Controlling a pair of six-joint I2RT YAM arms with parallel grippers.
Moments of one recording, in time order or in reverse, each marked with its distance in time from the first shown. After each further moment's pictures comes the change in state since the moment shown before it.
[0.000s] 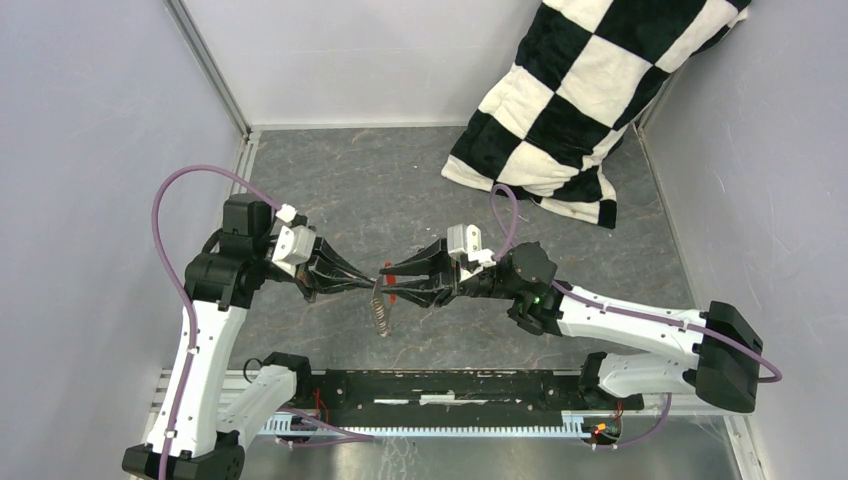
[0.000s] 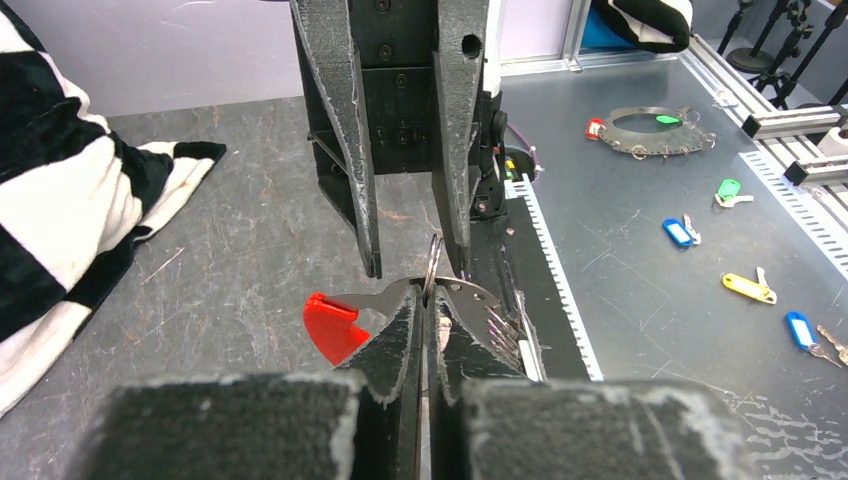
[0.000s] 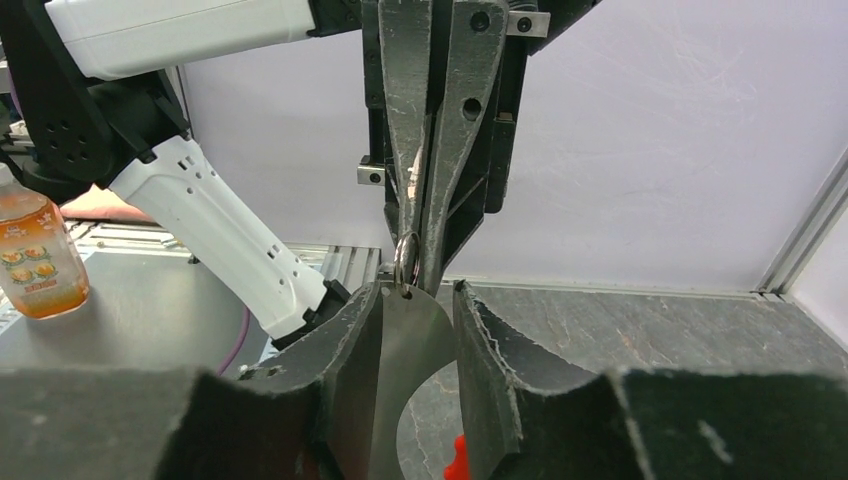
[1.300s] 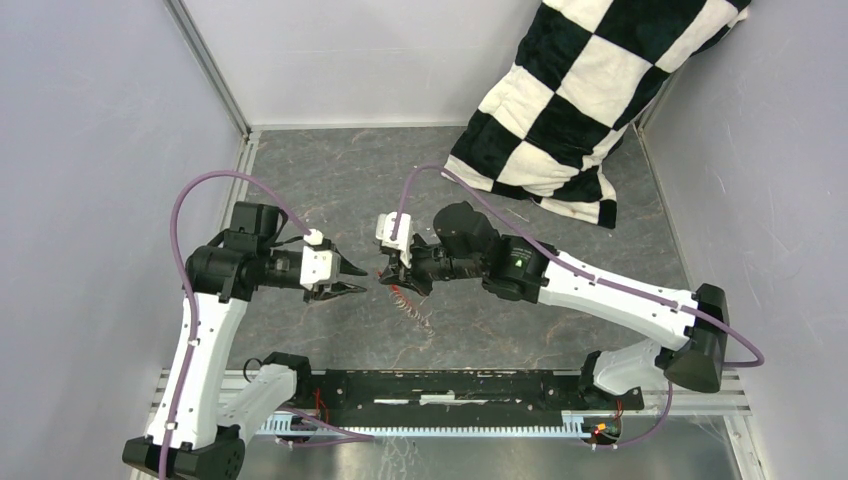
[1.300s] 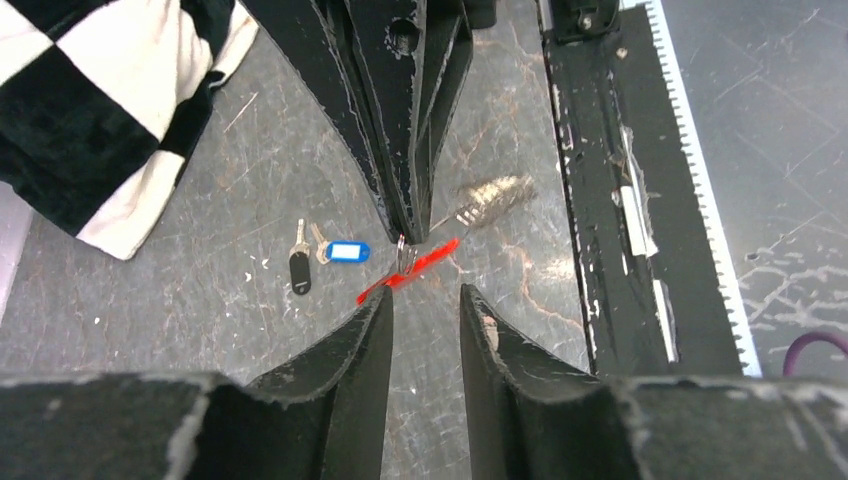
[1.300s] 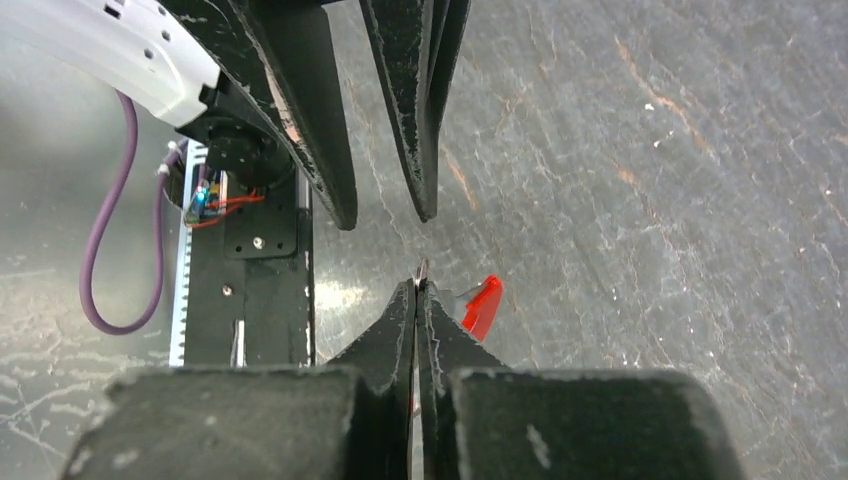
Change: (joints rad) left arm 0.000 0.026 0.033 -0.280 -0.355 0.439; right arm 0.010 0.176 0.475 -1.002 0.143 -0.228
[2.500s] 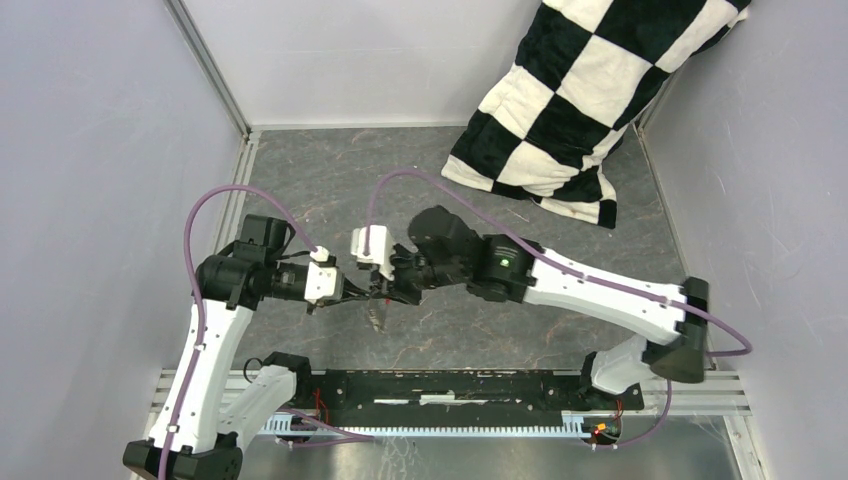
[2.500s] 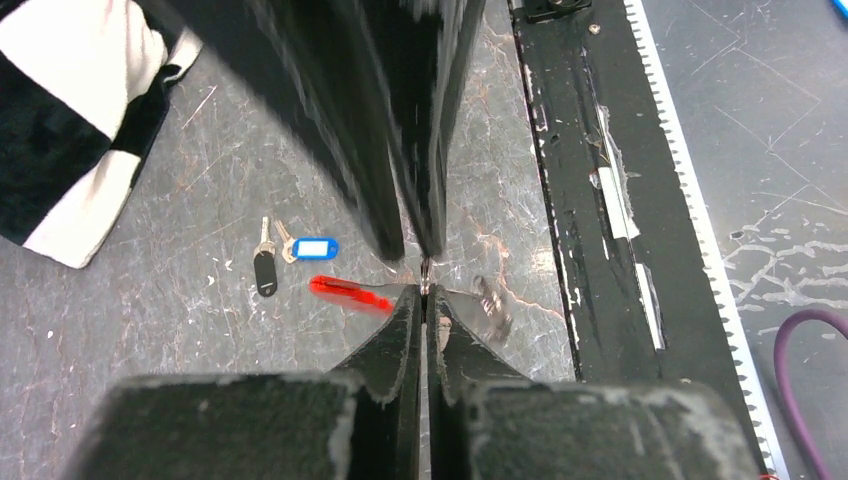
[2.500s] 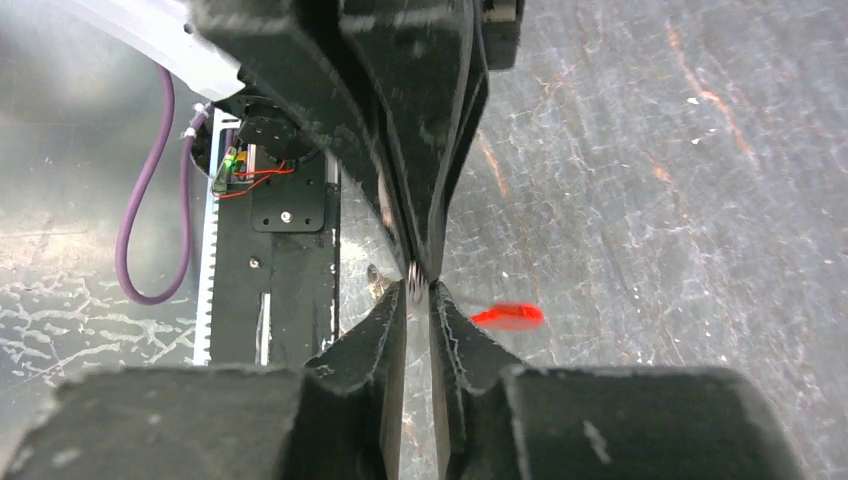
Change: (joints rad) left arm -0.022 -0.035 -0.118 -0.010 -0.011 0.088; right arm 0.081 0.152 0.262 -0.277 0.036 -0.041
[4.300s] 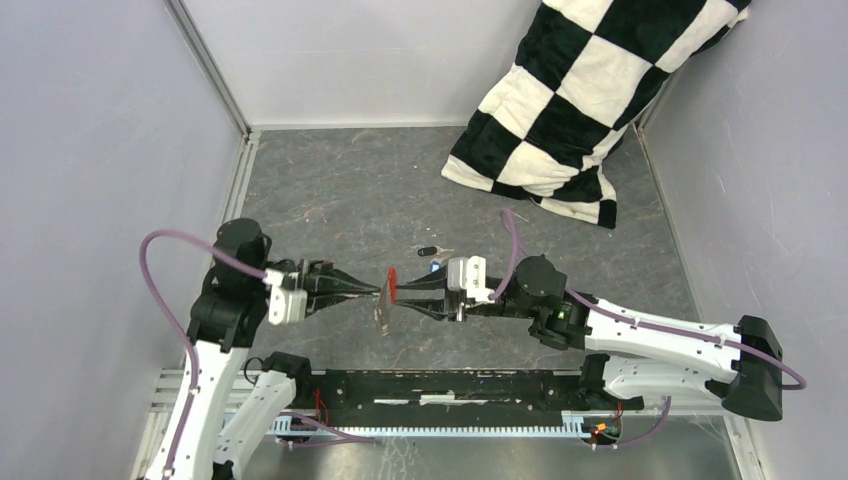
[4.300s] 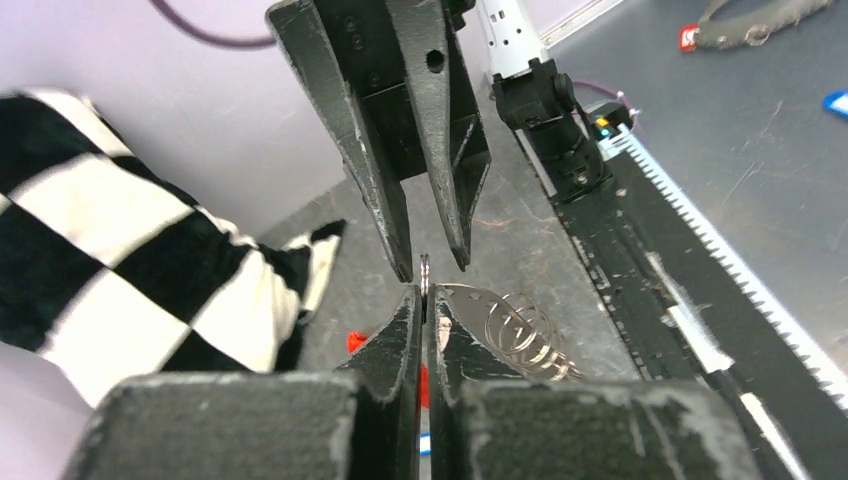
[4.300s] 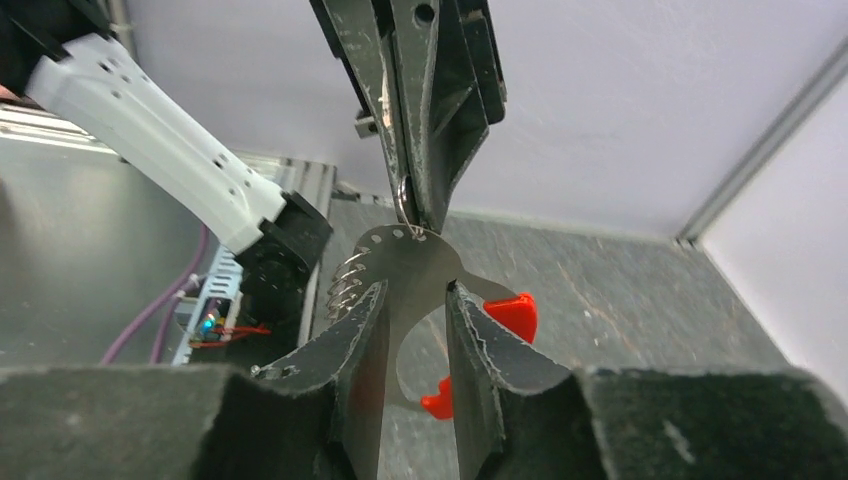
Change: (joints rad) left arm -0.035 -0.230 -0.140 0.732 0.370 -0.419; right arm -0.002 -0.479 -0.761 0.993 -0.076 0.010
